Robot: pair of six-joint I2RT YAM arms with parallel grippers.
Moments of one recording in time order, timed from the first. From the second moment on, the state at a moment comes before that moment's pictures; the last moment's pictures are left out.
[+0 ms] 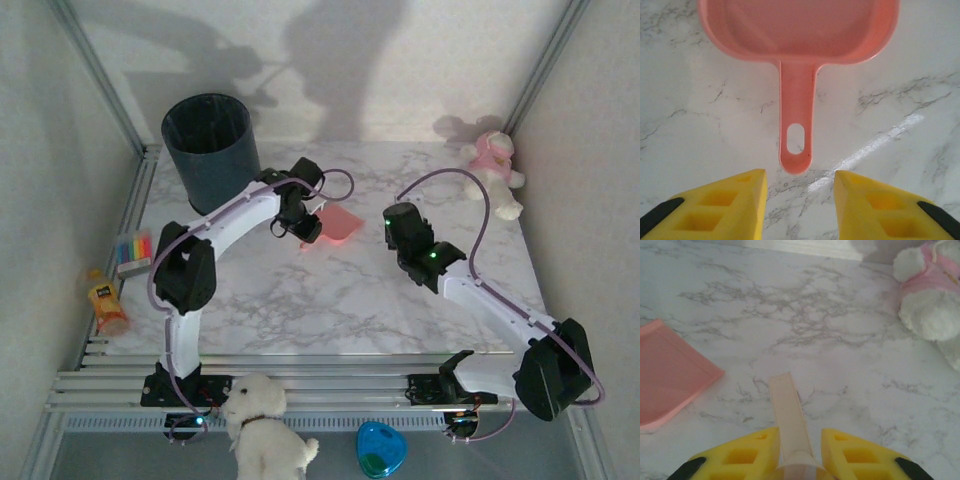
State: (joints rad) left arm -0.57 1.99 1.74 -1.01 0.07 0.00; right arm 0.60 1.23 0.89 -0.35 0.60 0.23
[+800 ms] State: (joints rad) left arm -0.57 1.35 1.20 -0.63 -0.06 -0.23; right arm 0.60 1.59 1.01 0.06 0.50 -0.13
